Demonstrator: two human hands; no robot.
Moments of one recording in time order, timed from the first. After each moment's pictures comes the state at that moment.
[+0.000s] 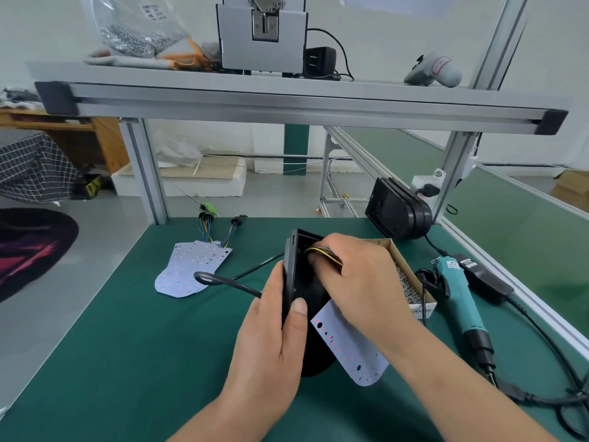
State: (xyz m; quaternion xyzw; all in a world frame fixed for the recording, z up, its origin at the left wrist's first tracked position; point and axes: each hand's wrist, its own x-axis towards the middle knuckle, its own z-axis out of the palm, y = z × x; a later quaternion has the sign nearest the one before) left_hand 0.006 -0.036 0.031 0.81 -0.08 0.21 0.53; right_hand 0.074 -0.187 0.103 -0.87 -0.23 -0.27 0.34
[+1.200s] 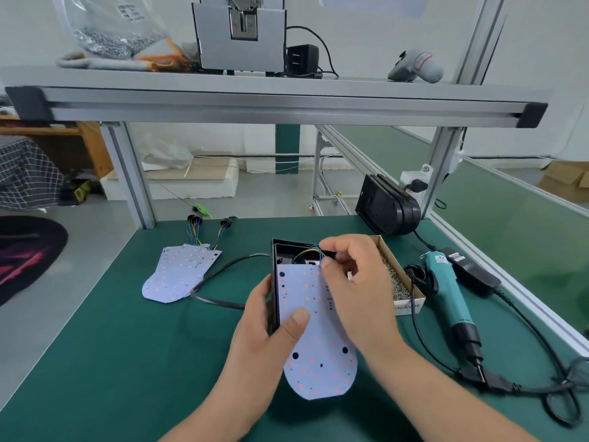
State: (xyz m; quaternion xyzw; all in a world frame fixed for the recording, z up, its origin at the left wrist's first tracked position) left_hand 0.016 -0.041 0.024 0.66 -0.06 0.05 0.75; right_hand 0.078 -0.194 0.067 -0.76 -0.15 -0.28 0.56
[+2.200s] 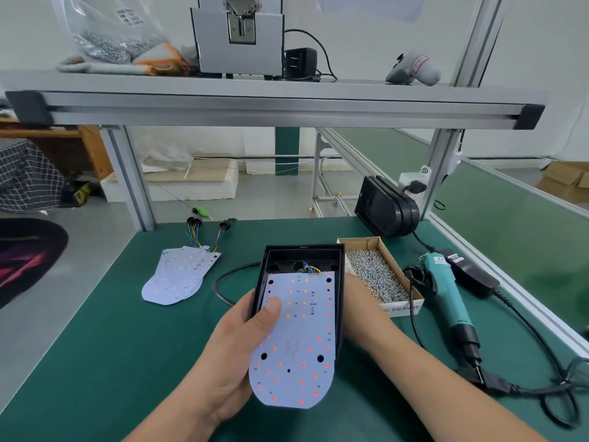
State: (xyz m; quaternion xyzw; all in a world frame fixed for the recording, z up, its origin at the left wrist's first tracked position) left_hand 0.021 -0.013 0.035 0.53 -0.02 -0.11 0.84; right_hand 0.097 -0.211 0.047 -0.88 -0.15 0.01 0.44
